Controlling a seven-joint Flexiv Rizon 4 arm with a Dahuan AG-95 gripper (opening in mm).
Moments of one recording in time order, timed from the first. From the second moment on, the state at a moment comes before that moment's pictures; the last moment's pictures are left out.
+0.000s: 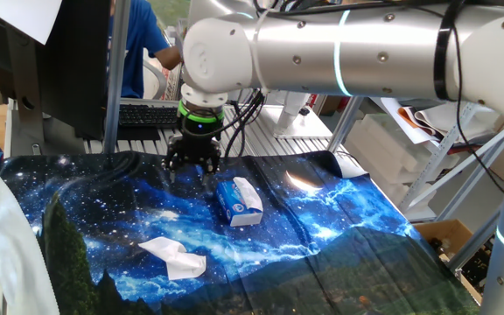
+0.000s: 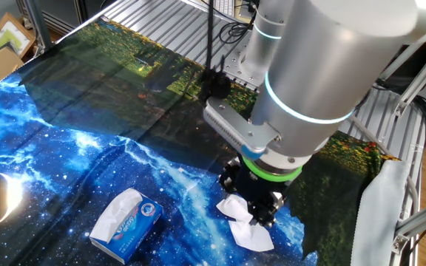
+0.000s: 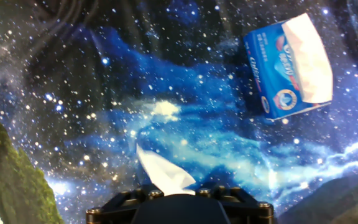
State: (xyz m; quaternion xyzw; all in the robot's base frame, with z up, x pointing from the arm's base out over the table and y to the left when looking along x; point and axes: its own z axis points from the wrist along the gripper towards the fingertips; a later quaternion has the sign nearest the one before) arm 0.628 0.192 0.191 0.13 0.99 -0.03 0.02
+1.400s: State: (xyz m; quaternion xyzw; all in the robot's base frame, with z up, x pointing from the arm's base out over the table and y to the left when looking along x) arm 0.642 0.189 0.183 0.17 0.99 -0.02 0.01
